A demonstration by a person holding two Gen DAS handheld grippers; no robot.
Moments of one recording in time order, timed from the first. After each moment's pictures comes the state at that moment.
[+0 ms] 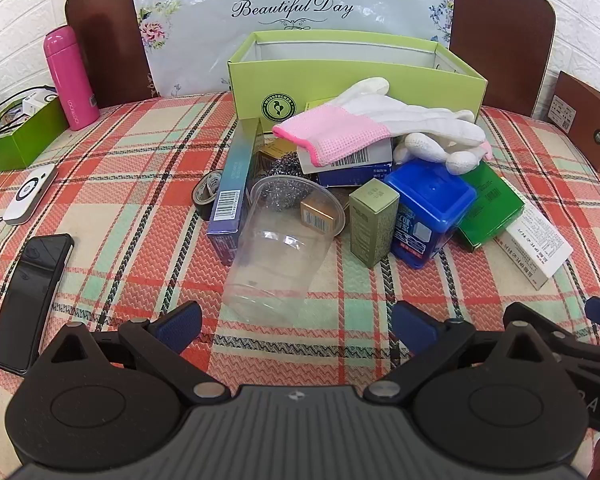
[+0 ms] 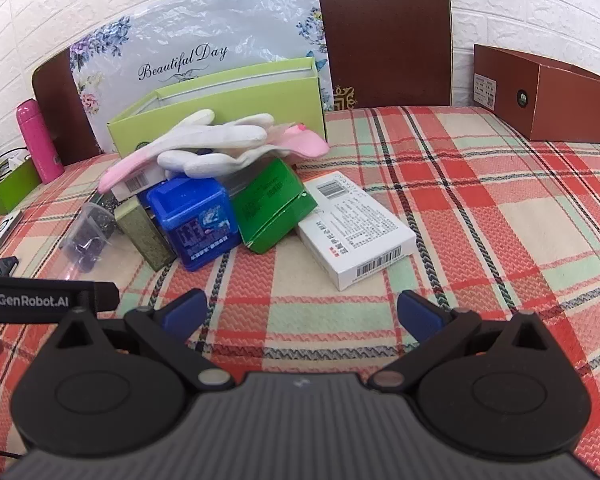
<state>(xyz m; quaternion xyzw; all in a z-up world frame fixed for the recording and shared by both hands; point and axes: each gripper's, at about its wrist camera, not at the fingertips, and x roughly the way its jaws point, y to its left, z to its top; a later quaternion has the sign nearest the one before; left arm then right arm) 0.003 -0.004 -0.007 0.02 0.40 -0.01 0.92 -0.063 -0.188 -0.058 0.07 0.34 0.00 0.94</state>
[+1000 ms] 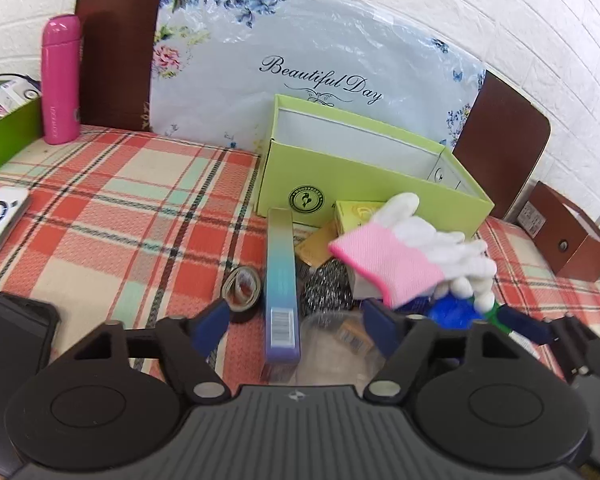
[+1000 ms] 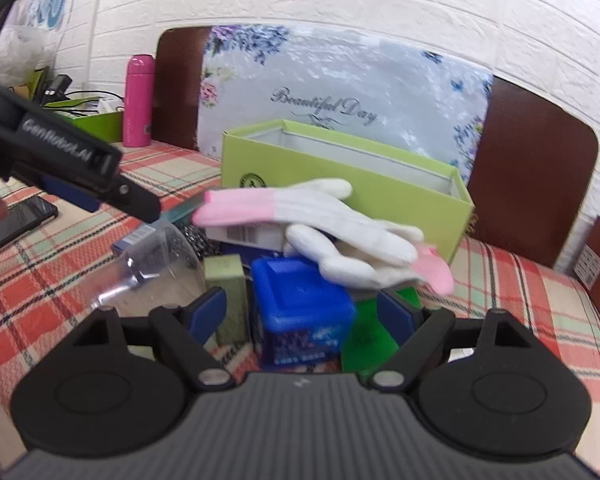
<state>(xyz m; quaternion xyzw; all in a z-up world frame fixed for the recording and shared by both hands) 0.059 0.085 0.018 -0.11 0.34 -0.09 0.93 -0.010 -0.112 -0.053 -0.12 0.23 0.14 0.96</state>
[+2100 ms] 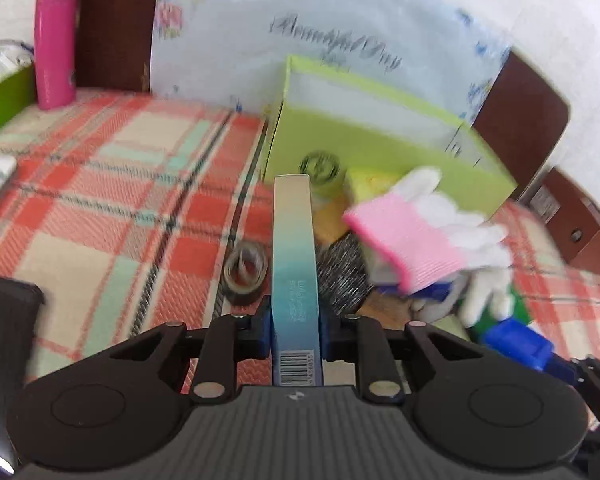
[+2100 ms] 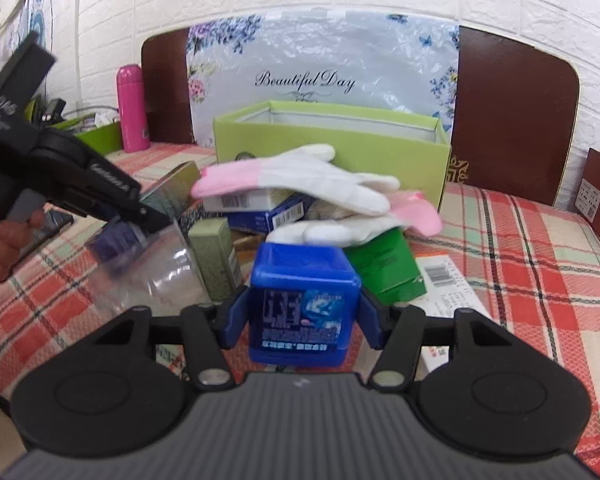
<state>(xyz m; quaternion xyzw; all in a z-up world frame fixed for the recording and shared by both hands) 0.070 0.086 0.012 -0.11 0.37 -0.09 0.92 -0.035 -0.150 -0.050 -0.04 0.27 0.15 0.95</state>
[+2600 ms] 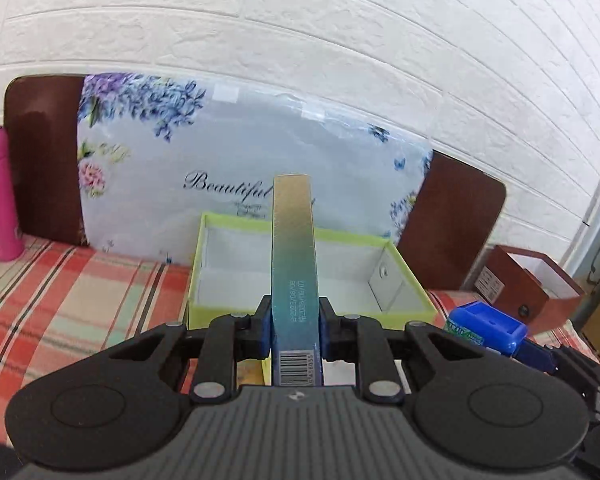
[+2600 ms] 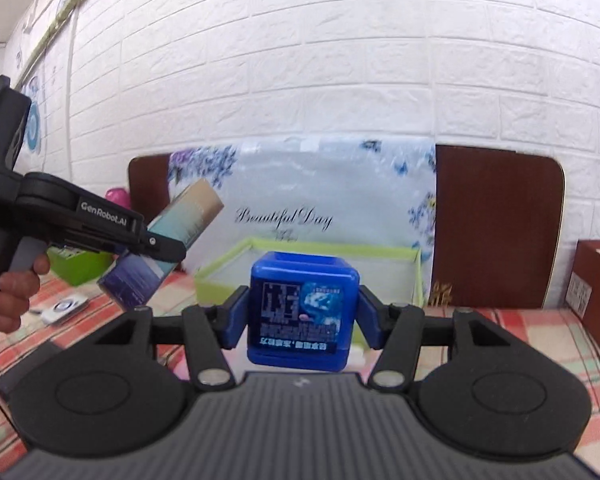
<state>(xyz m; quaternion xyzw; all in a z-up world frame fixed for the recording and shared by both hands) 0.121 0.047 0.103 -0.09 0.26 -0.14 0.95 0.013 -0.172 0.034 0.01 0.14 0.14 0.98</state>
